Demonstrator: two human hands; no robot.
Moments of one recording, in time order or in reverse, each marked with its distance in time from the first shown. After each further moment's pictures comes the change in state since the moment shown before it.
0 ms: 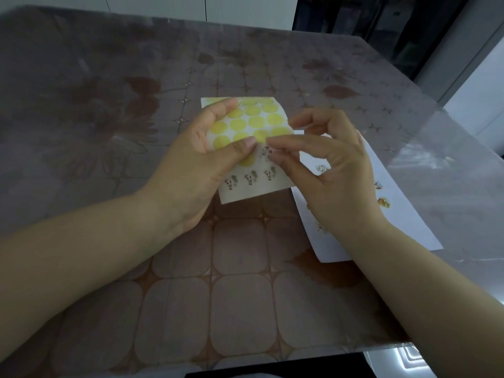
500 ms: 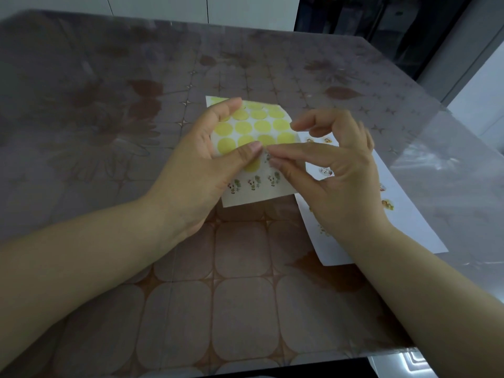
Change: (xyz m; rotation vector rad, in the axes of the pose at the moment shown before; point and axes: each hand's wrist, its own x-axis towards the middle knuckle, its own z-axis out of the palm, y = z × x) left_hand 0.001 -0.005 -0.002 0.073 -0.021 0.070; right_hand -0.001 -0.001 -0.002 -0.053 0.008 -0.052
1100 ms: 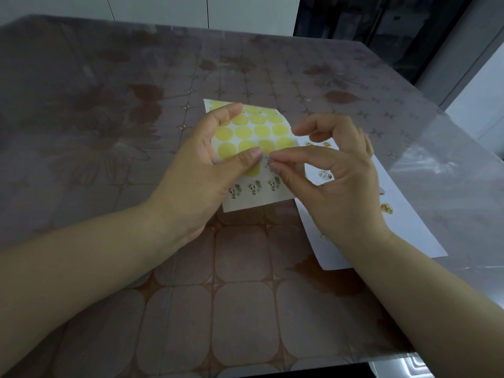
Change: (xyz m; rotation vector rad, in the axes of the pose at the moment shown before) left_hand -0.003 0.004 0.002 -0.010 -0.004 -0.011; right_hand -0.001 -0.003 0.001 0.011 0.032 0.033
